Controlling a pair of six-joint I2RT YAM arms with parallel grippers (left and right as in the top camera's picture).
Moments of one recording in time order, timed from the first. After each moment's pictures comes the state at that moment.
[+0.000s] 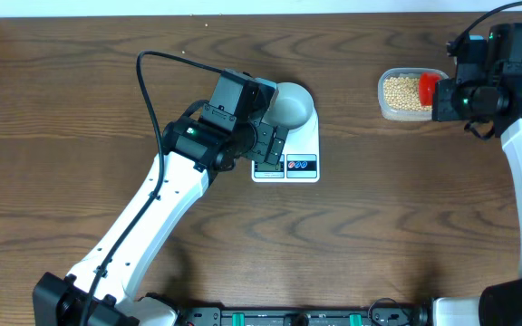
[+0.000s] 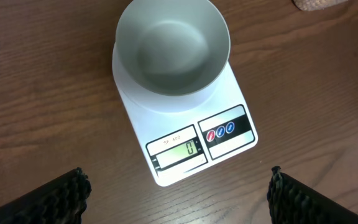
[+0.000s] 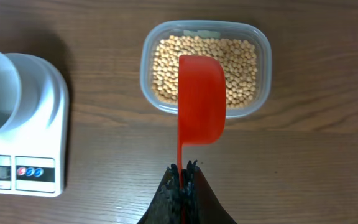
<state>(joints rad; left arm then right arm) -0.47 1.50 1.30 -0.79 0.09 -0.10 -0.08 1.57 1.52 -0.98 -0.13 -0.09</state>
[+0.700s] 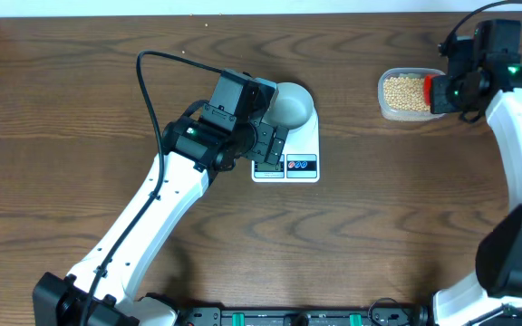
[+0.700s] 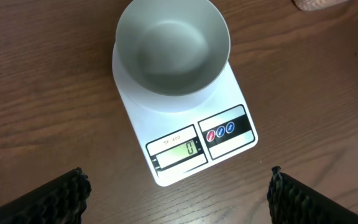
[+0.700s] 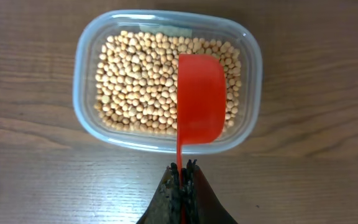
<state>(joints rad) -0.47 1.50 1.30 -0.79 0.09 -0.10 -0.11 1.78 1.52 -0.84 -0.07 -0.17</state>
